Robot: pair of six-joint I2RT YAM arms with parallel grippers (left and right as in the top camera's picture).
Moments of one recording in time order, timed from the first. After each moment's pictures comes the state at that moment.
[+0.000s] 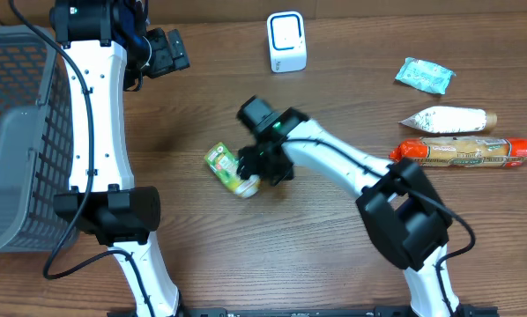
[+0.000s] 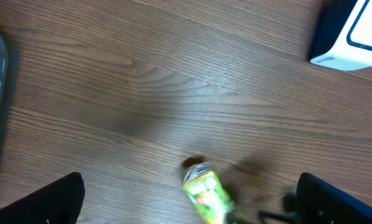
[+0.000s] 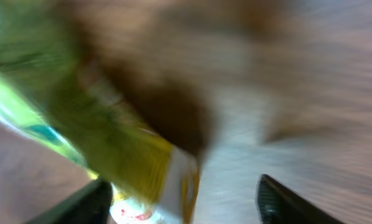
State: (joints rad) left arm 0.02 2.12 2.50 -1.60 0.04 -0.32; right arm 0.71 2.16 1.66 -0.88 -0.26 0.65
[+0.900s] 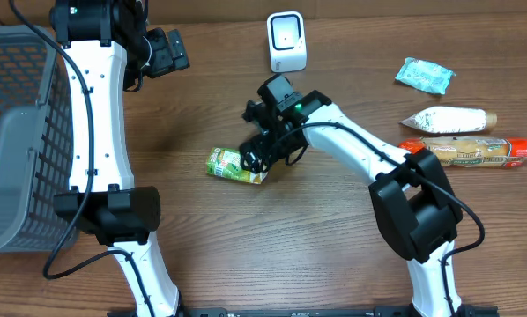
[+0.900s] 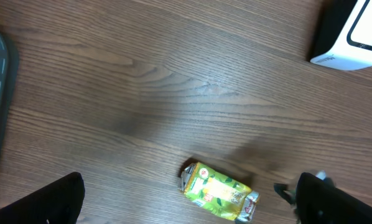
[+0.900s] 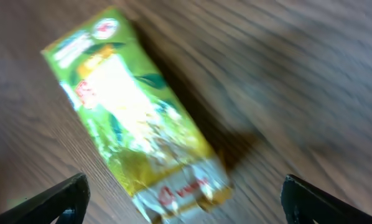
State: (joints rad) left arm 0.02 2.12 2.50 -1.60 0.04 -0.32; right arm 0.63 2.16 1.68 -0.80 -0.41 0.01
